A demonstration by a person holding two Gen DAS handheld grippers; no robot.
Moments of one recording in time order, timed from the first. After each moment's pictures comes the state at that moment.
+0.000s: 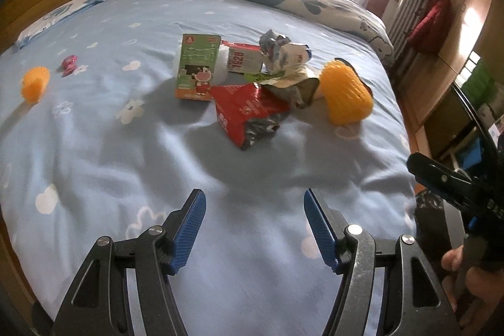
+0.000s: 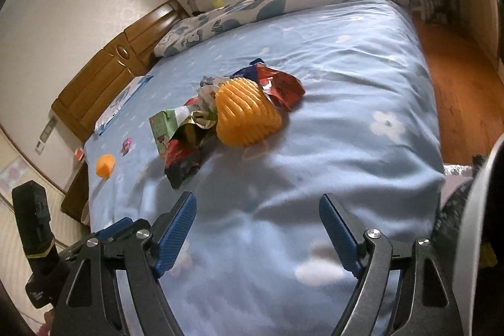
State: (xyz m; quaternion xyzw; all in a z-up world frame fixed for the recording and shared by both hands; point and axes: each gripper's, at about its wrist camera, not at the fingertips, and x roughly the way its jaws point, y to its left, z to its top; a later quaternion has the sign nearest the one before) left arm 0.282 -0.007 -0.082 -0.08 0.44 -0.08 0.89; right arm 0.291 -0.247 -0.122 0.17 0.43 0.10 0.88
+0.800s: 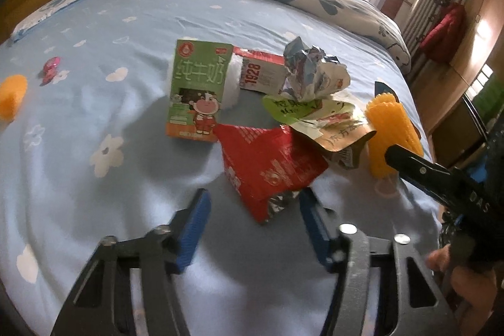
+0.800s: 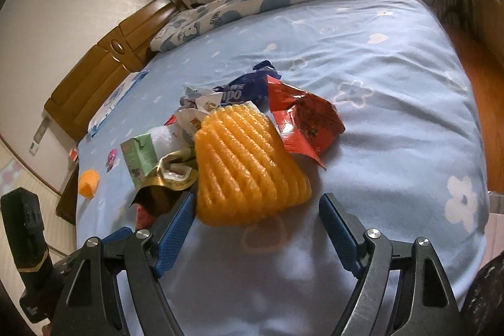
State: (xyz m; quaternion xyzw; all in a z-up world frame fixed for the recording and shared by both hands) left arm 0.382 0.001 -0.119 -0.10 0.46 -0.07 0.88; right arm 0.385 -0.228 -0.154 0.17 0.45 0.11 0.87
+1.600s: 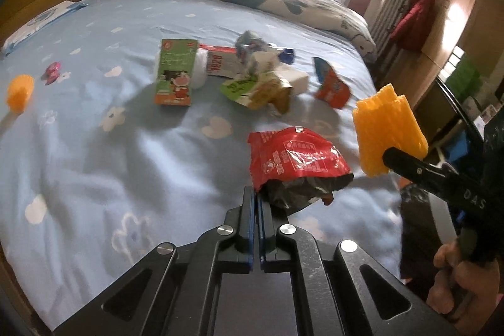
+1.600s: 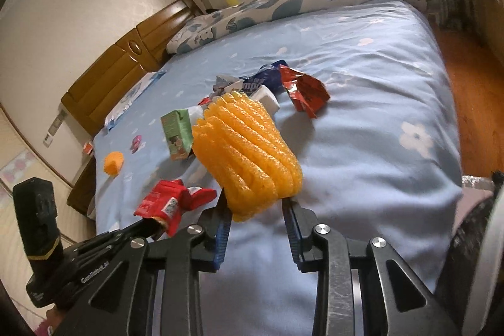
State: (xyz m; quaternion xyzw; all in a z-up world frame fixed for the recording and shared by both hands) left arm 0.290 -0.015 -0.089 -0.08 0.43 -0.13 0.89; right arm 0.292 -0.238 -0.115 0.16 0.42 0.13 0.88
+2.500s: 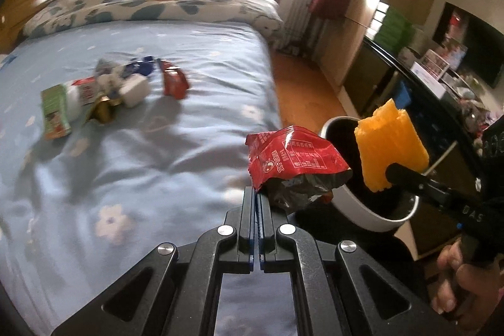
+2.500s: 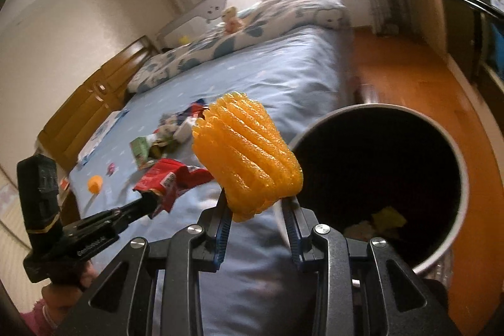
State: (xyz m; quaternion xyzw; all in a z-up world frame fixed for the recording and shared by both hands) left arm 0.230 -0.138 -0.047 -0.01 0.41 -0.27 0.87; right arm 0.161 -0.367 -0.069 0.19 0.38 0.01 0.91
